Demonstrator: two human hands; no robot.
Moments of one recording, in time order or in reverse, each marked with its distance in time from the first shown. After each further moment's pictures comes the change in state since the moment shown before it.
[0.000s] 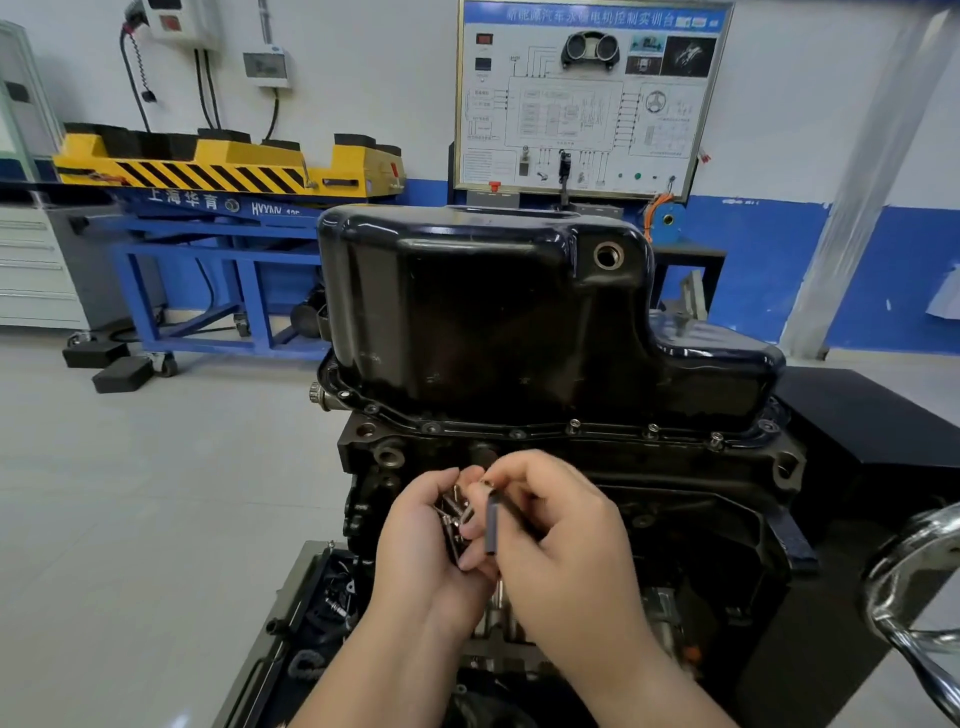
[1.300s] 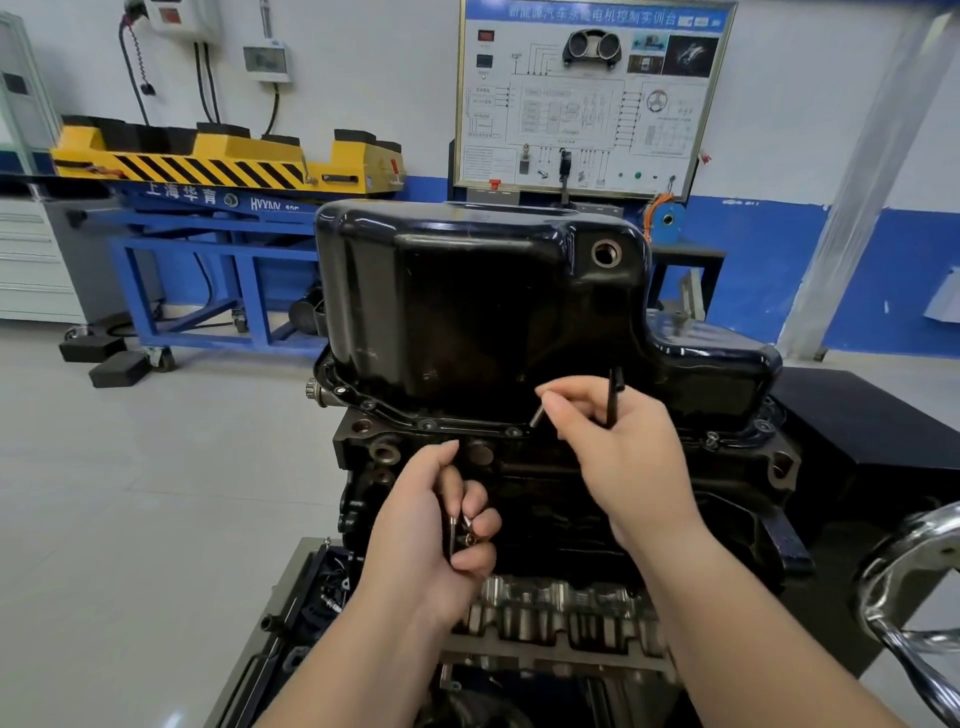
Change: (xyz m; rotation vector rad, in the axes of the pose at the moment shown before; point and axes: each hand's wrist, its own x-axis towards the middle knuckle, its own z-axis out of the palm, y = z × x) left_hand -0.001 0.006 0.004 0.276 0.000 0.109; right_hand 0.056 0.016 -0.040 -0.028 0.145 0.056
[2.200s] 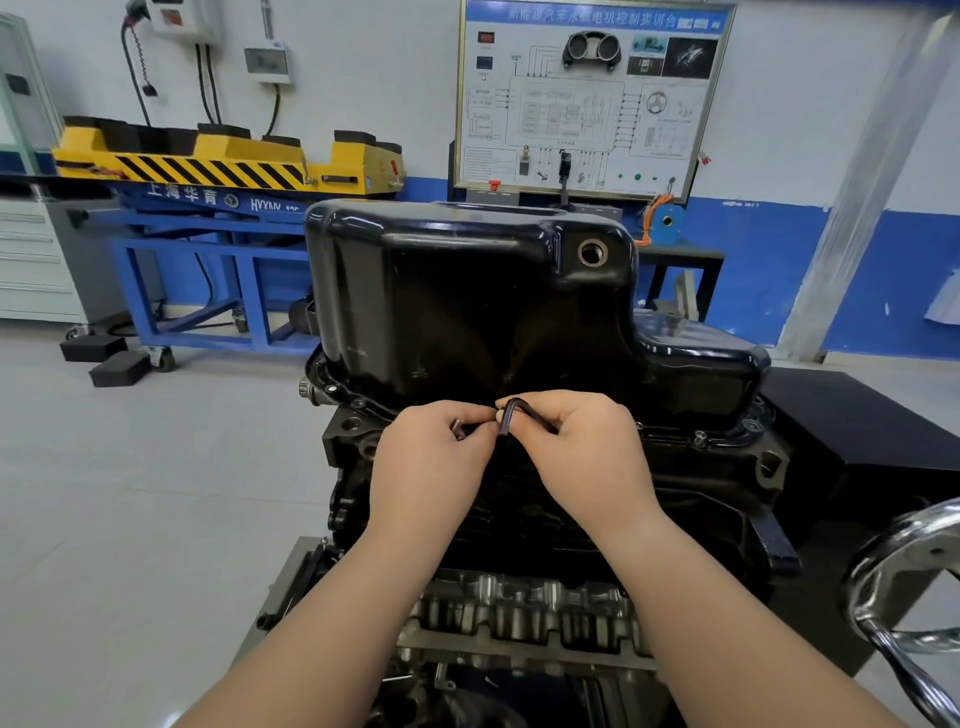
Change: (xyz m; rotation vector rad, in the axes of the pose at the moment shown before) left_hand 0.022 0.014 0.018 1.261 0.186 0.836; right_hand 0.006 0.013 0.006 -0.261 -0.149 -0.194
